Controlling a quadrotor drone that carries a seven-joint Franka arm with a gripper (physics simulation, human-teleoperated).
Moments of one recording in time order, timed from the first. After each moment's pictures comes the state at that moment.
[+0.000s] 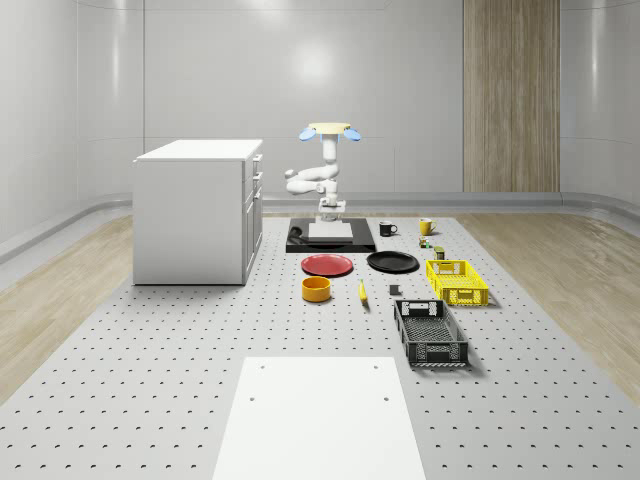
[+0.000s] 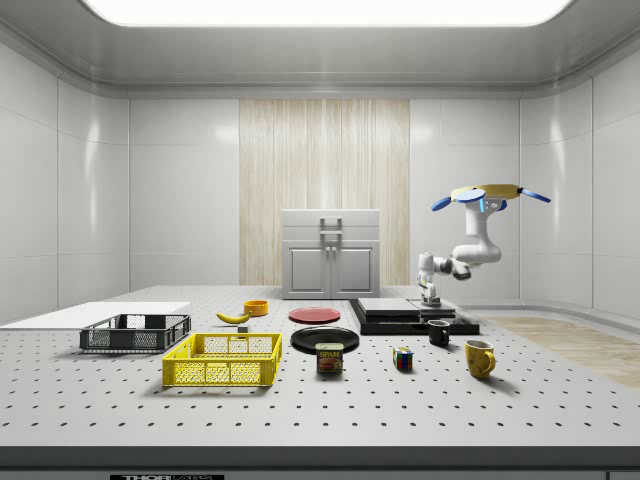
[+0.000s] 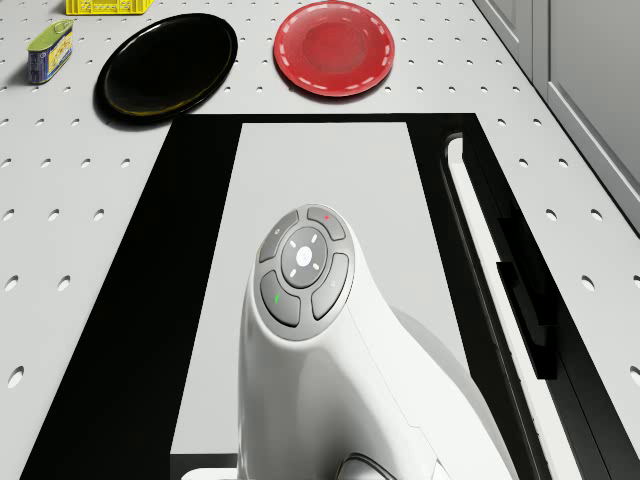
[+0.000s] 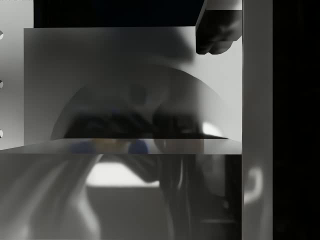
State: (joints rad) arm -1.15 -1.34 1.26 -2.87 -1.93 1.43 1.67
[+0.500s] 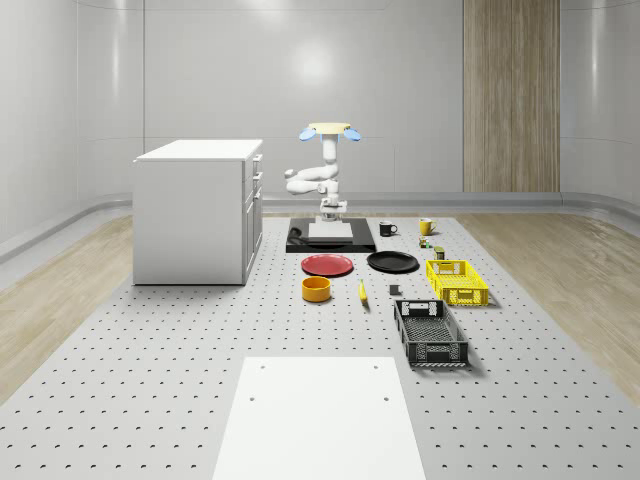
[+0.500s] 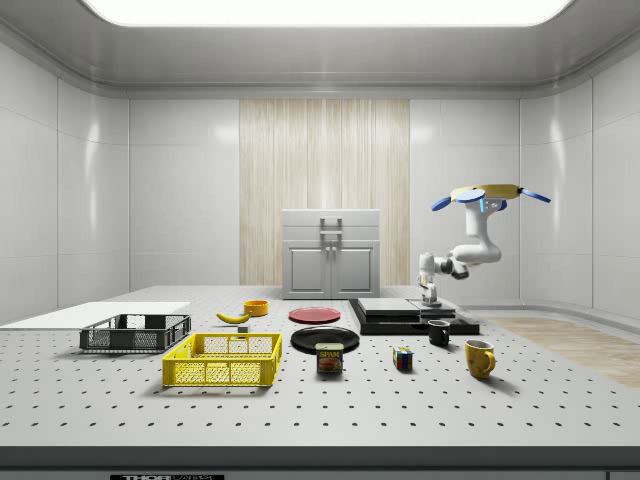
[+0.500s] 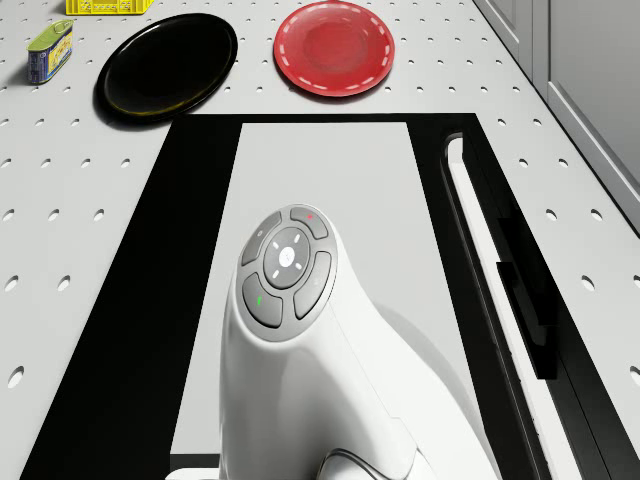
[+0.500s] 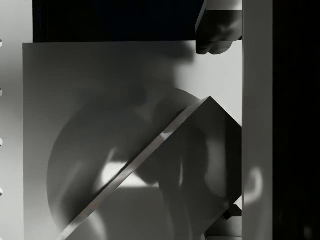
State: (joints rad) arm -1.20 -1.35 1.26 -2.86 -1.92 1.44 1.72
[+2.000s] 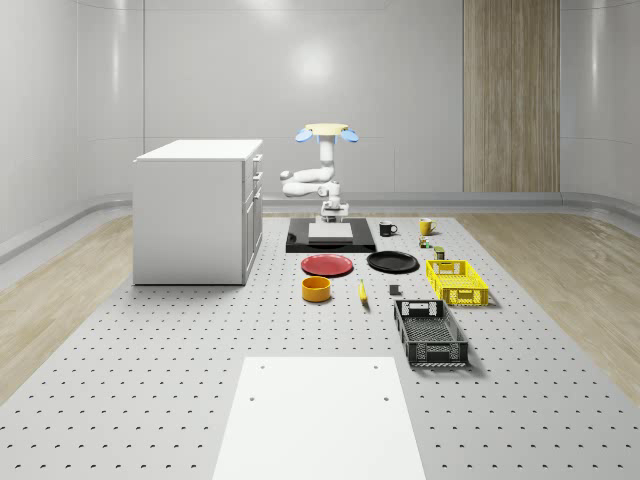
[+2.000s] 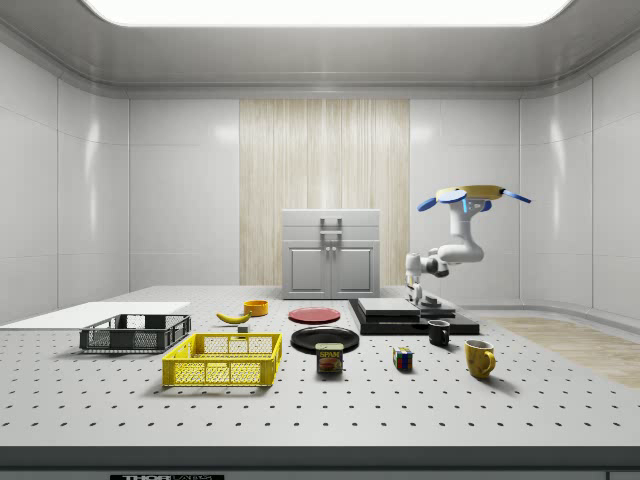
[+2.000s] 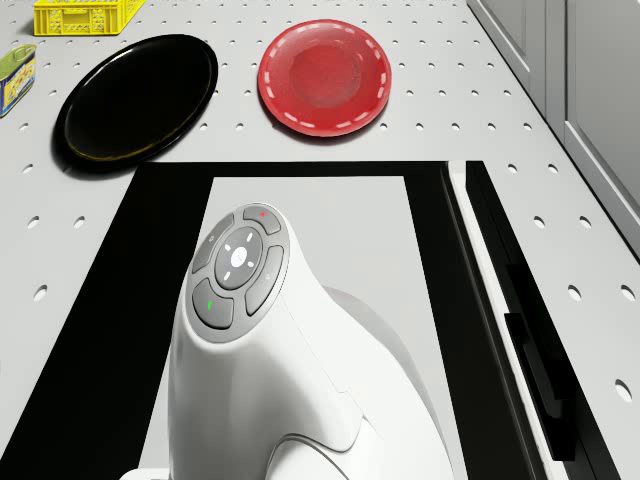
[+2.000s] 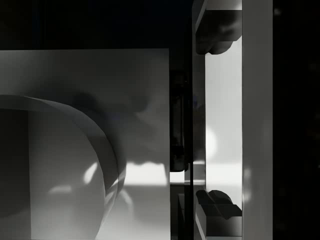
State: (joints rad) arm -1.32 -1.38 1.28 -2.85 -1.90 1.47 1.83
